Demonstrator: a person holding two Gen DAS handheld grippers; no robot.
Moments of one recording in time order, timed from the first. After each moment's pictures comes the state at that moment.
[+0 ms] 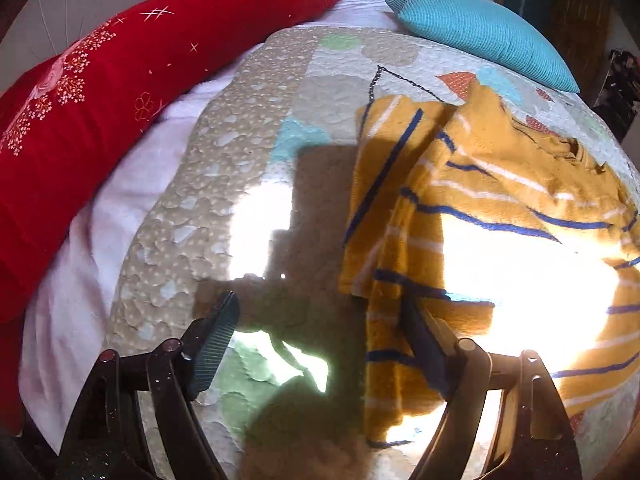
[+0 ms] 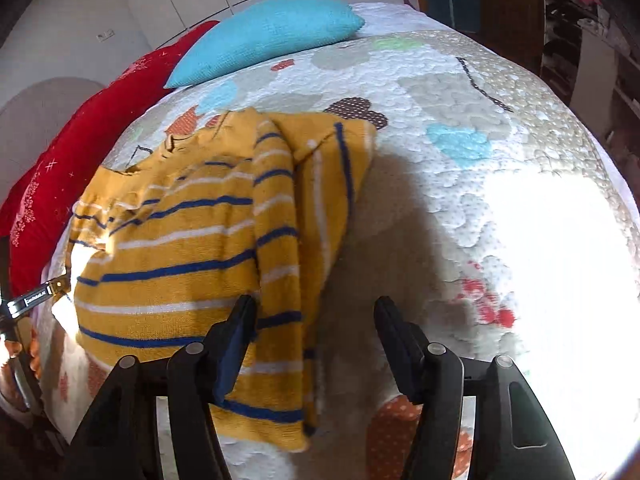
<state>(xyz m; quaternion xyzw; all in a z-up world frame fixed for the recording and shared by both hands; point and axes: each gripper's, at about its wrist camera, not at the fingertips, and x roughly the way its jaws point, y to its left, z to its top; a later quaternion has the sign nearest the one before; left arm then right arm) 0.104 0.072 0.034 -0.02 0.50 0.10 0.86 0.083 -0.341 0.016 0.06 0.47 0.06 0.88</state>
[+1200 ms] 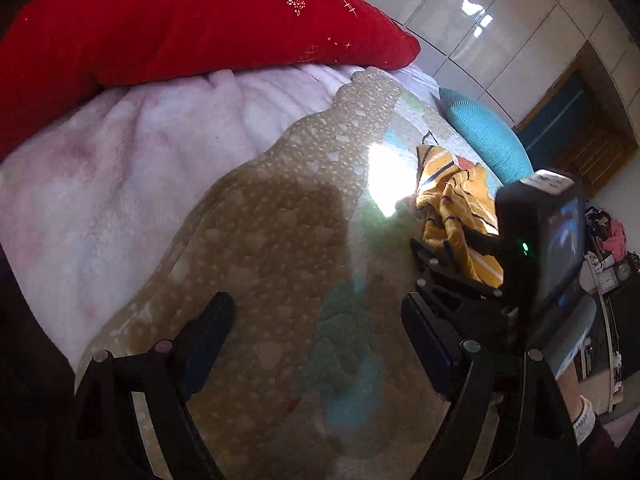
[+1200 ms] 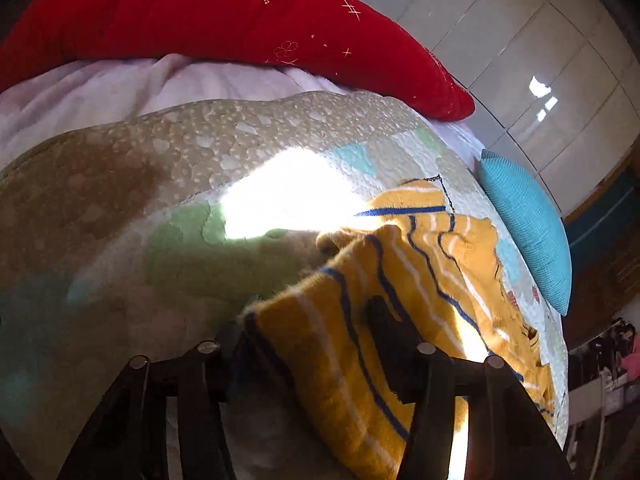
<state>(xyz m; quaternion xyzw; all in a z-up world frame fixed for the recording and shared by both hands) -0.095 0.166 0.041 -0.29 0.40 0.09 0.87 0.036 0.099 -0.040 -0.40 0.34 0.22 0.82</state>
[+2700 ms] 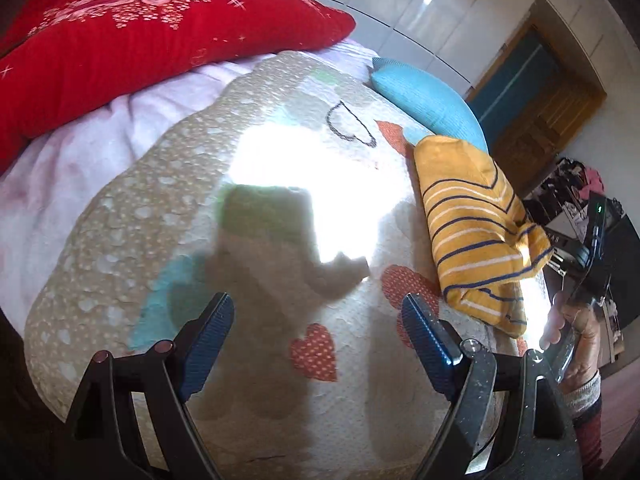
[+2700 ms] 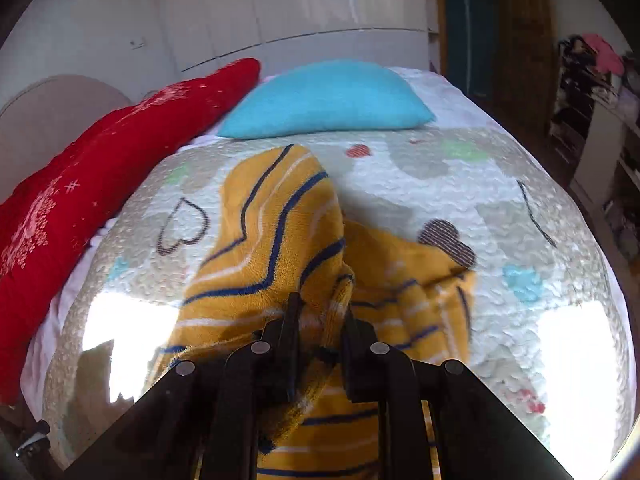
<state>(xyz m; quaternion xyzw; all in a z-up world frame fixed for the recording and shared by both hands) -0.068 0.053 0.080 -0.23 0.43 0.01 0.88 0.124 -0.246 0.082 0.02 0.41 0.05 0.91</state>
